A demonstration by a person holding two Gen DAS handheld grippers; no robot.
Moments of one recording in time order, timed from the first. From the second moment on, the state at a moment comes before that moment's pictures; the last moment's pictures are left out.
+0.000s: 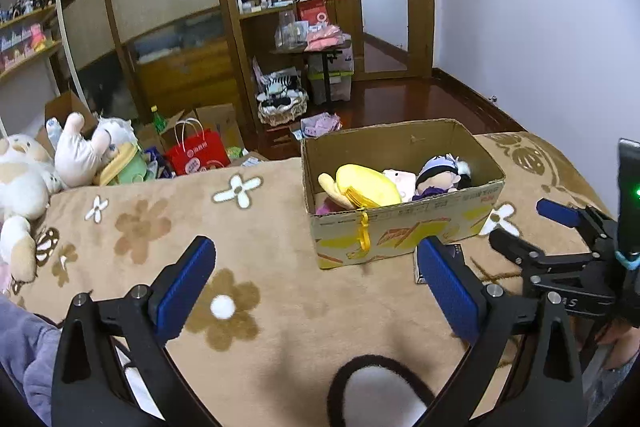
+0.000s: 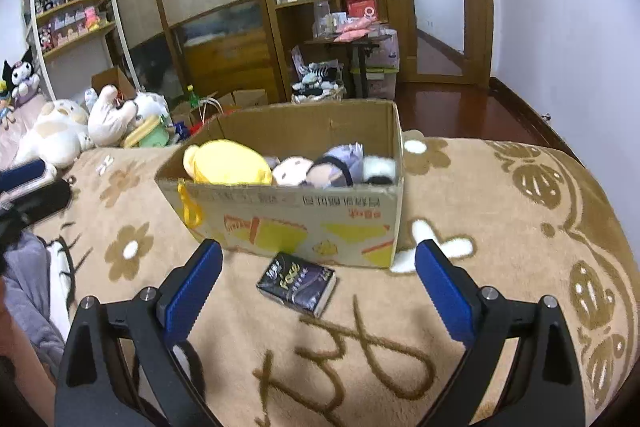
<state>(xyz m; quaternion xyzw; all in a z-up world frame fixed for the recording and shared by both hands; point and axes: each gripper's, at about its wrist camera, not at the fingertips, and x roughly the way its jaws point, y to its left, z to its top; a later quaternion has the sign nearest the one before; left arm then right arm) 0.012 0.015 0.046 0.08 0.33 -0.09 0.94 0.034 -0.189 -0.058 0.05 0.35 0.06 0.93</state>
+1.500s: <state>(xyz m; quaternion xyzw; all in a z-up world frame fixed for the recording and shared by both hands) 0.029 0.015 0.033 0.07 0.34 -0.10 0.93 0.073 -0.152 -0.121 0.05 0.41 0.07 0.91</state>
